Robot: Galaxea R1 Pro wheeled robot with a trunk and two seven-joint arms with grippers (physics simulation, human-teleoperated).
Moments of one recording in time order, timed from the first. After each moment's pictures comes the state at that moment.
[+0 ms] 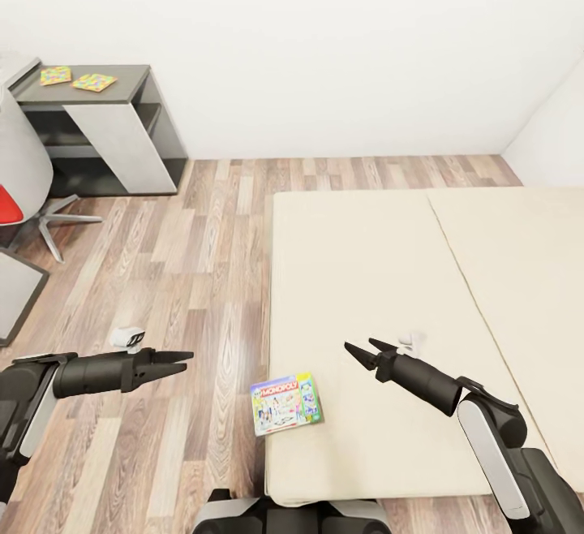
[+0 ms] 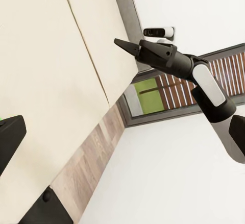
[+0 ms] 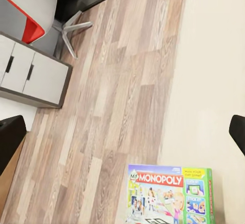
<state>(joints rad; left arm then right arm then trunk) -0.47 0.36 0.17 -1.37 0.17 0.90 -1.56 -0.30 -0.16 0.00 -1.60 -0.51 0.62 0.54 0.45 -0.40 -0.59</state>
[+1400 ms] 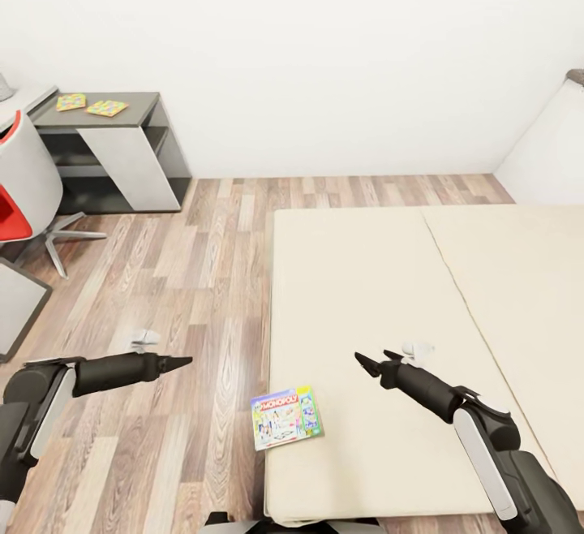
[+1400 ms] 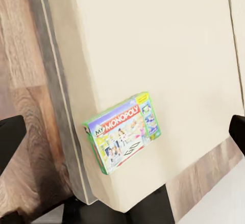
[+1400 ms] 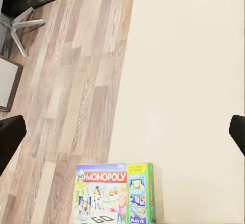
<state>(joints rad) -0.48 0.33 0.16 -1.32 0.14 0.91 -0.94 -0.30 -0.16 -0.01 -1.47 -0.40 0.53 0.44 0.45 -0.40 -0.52</state>
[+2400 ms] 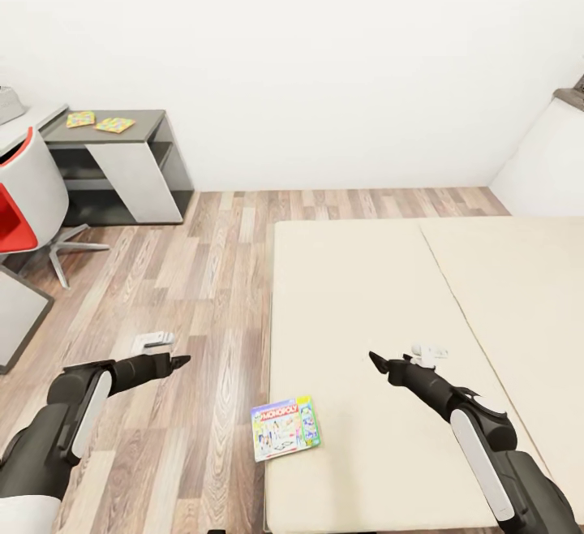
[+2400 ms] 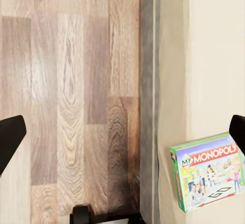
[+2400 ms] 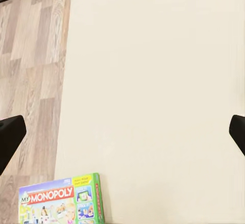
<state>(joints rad) -0.48 0.19 0.16 -1.29 0.13 0.86 -0.37 -0.30 -0.15 0.00 -1.47 -0.40 0.53 0.17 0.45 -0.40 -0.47</state>
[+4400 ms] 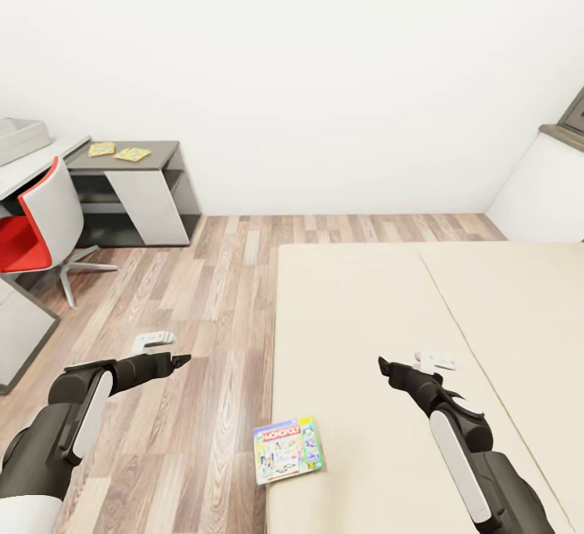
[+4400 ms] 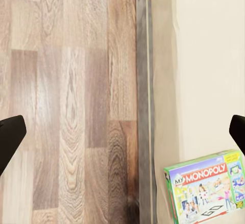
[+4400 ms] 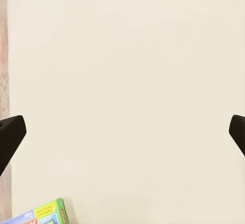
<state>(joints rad) -0.48 0.19 0.16 -1.29 0.13 0.85 -0.36 -0.30 -0.08 0.04 -1.47 -0.39 0.55 -0.21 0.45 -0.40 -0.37</state>
